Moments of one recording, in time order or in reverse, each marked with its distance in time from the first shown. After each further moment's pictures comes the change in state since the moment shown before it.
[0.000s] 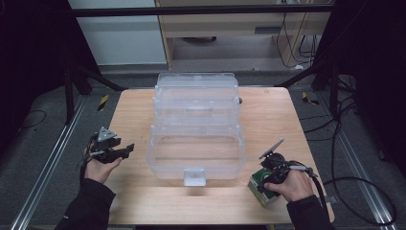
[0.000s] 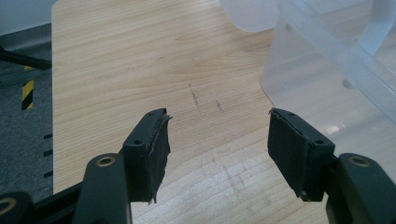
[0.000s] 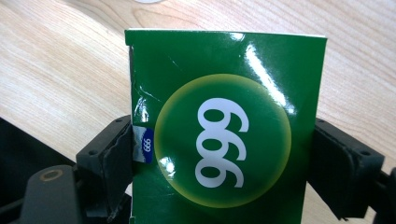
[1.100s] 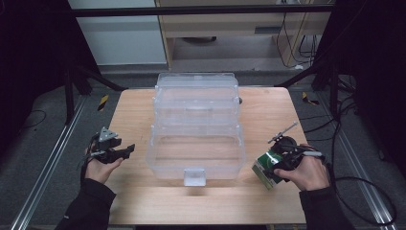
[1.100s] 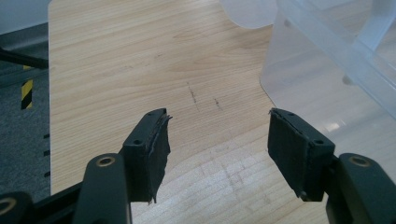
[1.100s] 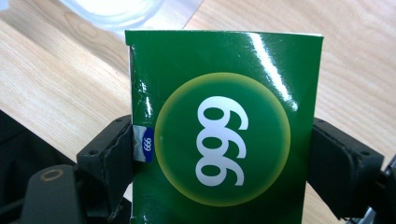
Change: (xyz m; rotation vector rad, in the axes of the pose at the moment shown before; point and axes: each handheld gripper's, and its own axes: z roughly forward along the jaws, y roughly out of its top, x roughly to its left) left arm -0.001 -0.001 0.002 0.010 -0.002 0.007; right arm -0.012 0.010 -0.060 -0.137 -0.035 -0.058
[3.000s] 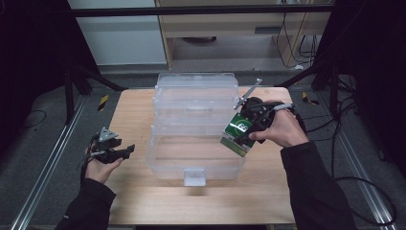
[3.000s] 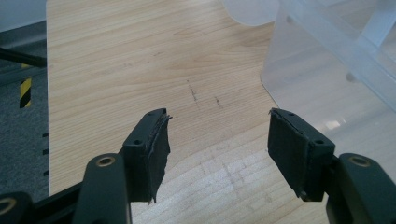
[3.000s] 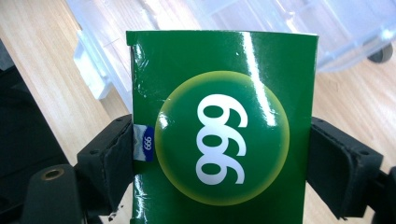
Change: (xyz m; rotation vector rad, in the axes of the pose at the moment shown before) left arm 0.001 -0.001 0.002 0.007 -0.002 0.001; right arm 0.027 0.117 -0.046 -0.126 0.109 -0.409
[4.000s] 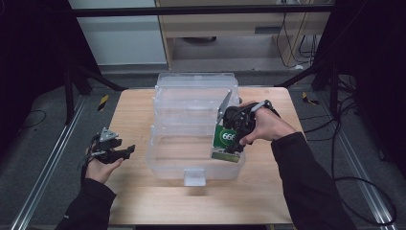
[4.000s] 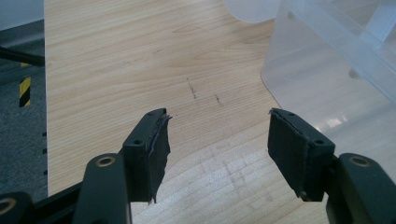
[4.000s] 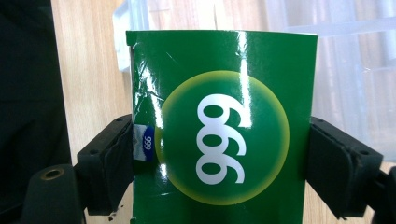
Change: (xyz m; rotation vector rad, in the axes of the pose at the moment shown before) left arm 0.000 -0.001 0.002 0.007 -0.001 0.001; right arm 0.010 0.026 0.040 0.094 0.159 -0.392
